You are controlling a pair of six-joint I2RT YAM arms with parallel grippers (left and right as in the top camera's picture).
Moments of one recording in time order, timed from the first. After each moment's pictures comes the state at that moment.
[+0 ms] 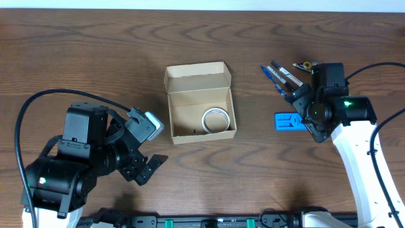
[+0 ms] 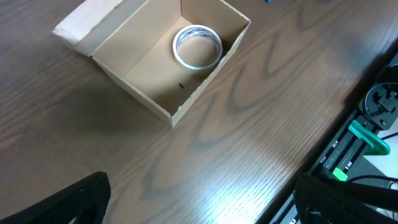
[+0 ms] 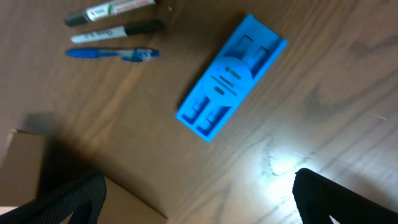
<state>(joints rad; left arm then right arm) -0.22 0.93 1.19 -1.28 0.44 0.46 0.06 1.33 1.16 -1.03 0.13 1.04</state>
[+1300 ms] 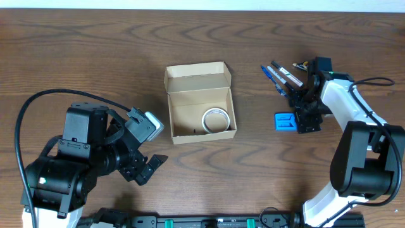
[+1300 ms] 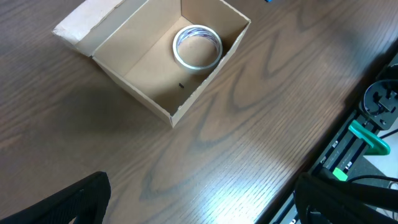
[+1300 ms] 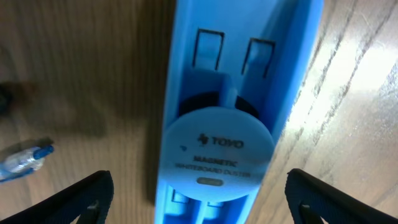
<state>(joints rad) -0.22 0.93 1.19 -1.28 0.44 0.46 -0.10 1.86 1.21 -0.90 0.00 1.34</state>
